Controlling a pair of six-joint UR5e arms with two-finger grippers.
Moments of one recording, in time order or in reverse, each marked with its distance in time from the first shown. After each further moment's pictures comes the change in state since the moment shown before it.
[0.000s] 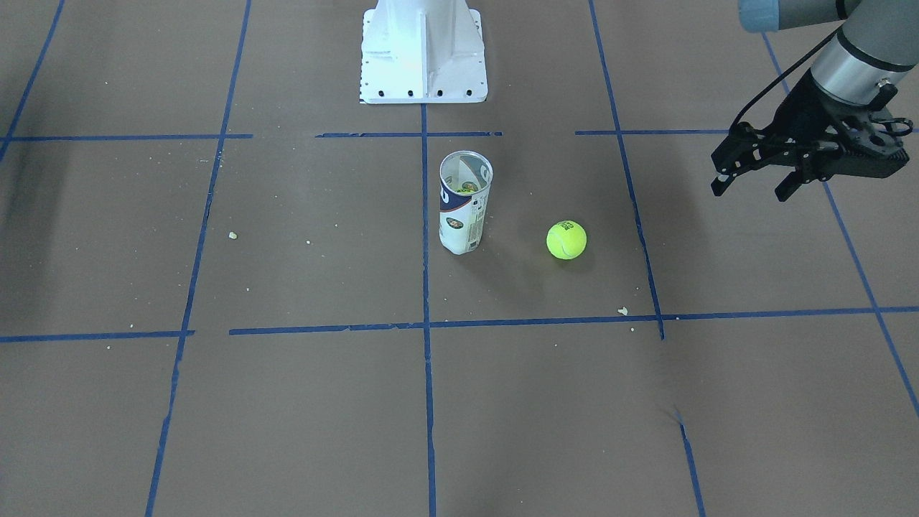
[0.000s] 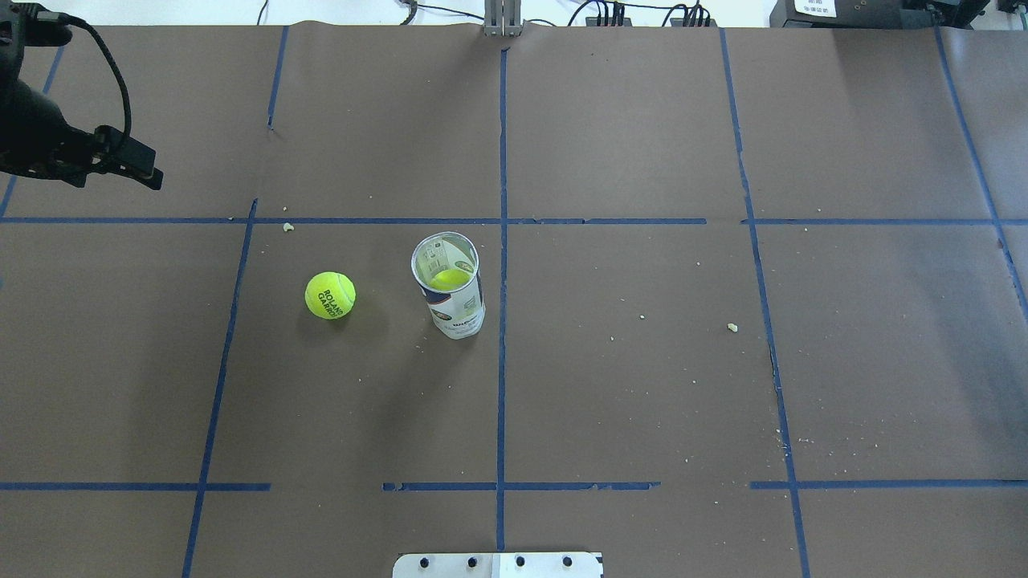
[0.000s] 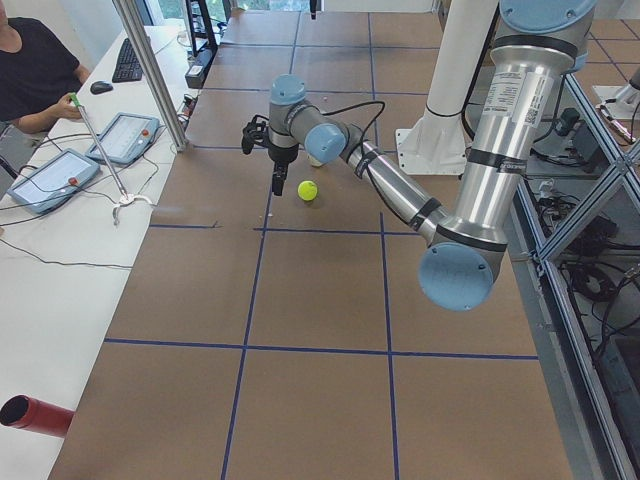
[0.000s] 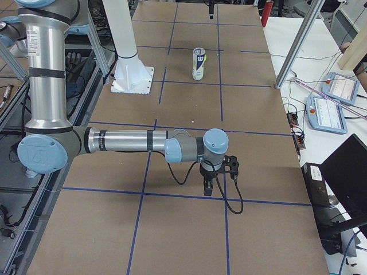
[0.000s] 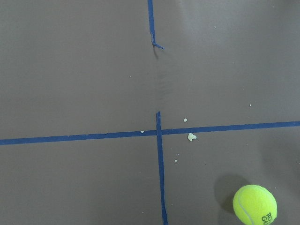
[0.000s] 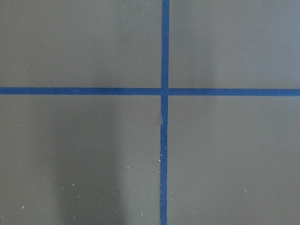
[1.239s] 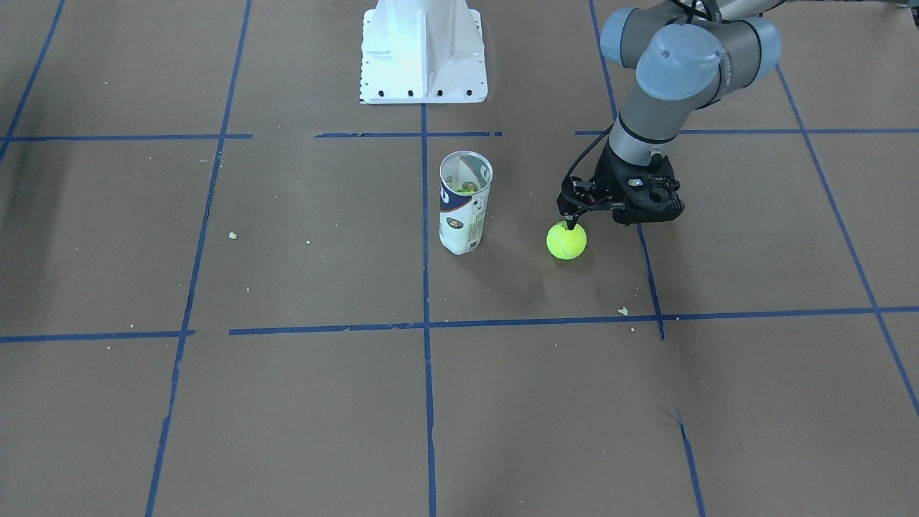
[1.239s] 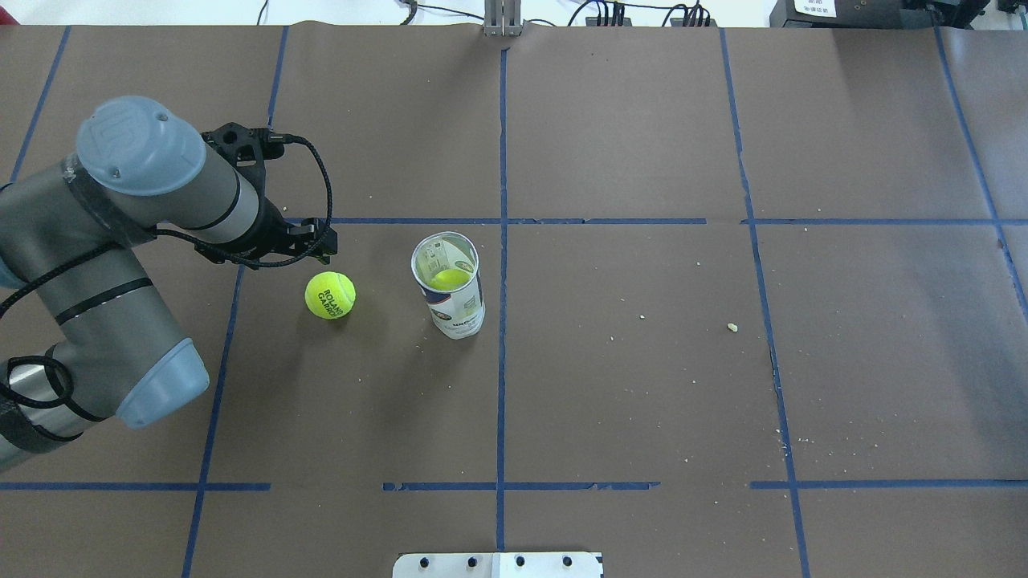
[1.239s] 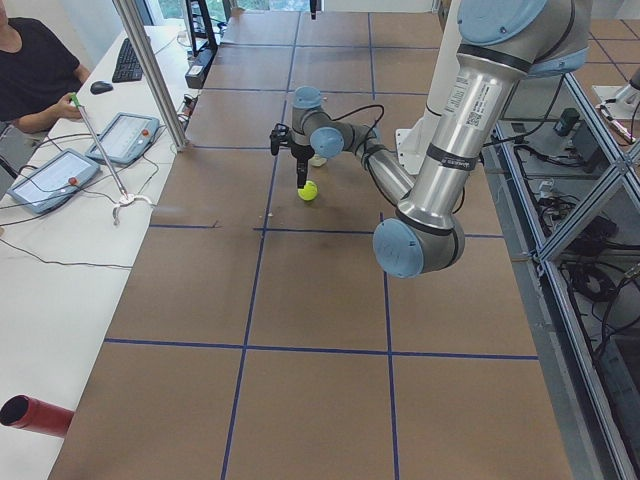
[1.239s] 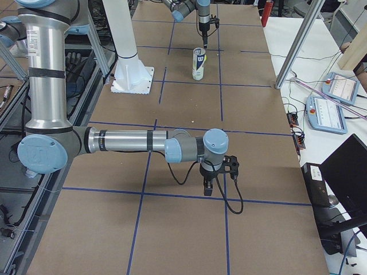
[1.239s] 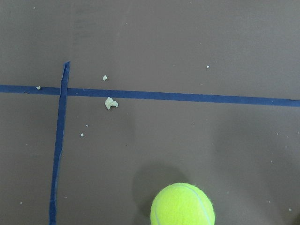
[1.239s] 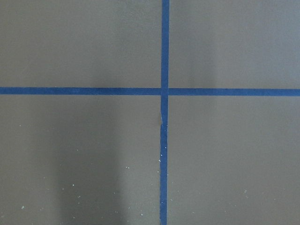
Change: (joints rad) left arm 0.335 -0.154 0.179 -0.084 0.236 -0.399; right arm 0.000 0.000 0.000 0.000 0.000 0.000
